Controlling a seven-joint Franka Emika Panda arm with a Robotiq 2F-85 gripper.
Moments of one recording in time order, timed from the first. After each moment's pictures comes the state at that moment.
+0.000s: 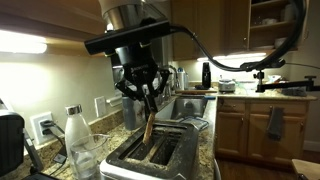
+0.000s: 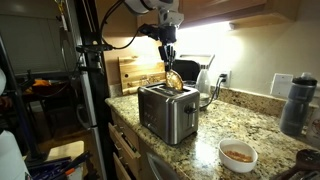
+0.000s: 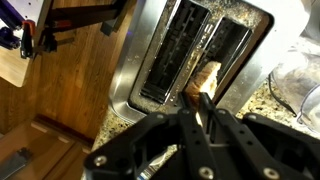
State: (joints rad) arm 0.10 0.04 0.21 -1.87 -0.14 1.78 1.36
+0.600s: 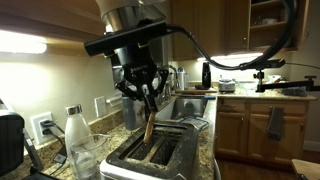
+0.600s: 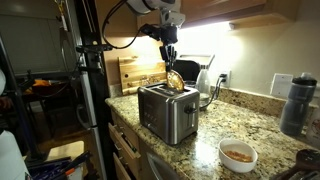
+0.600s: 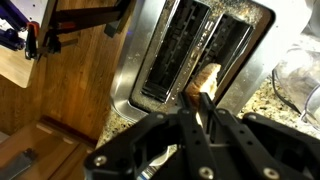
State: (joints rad) arm 0.11 0.07 0.20 -1.84 -0.14 1.75 1.36
